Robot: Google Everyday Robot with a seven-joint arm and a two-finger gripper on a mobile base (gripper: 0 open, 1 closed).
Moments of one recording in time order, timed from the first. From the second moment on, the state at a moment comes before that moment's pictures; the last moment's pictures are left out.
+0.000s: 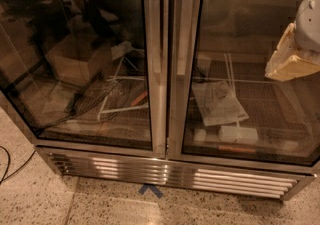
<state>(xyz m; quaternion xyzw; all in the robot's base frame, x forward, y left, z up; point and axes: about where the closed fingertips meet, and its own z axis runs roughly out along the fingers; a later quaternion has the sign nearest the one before) 0.438 -0.216 0.979 -0.60 0.78 -0.04 0.16</state>
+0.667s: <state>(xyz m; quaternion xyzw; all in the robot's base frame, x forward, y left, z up) 0.438 -0.216 0.979 -0.60 0.78 -0.04 0.16</state>
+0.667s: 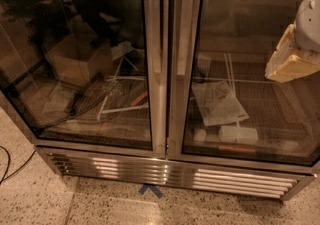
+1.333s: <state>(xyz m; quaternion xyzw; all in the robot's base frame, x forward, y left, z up) 0.438 -0.216 0.979 -0.60 0.78 -0.04 0.16</state>
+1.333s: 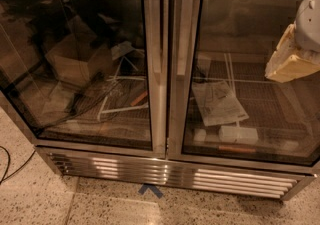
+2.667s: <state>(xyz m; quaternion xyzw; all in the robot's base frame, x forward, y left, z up) 0.438 -0.216 0.979 -0.60 0.78 -0.04 0.16</state>
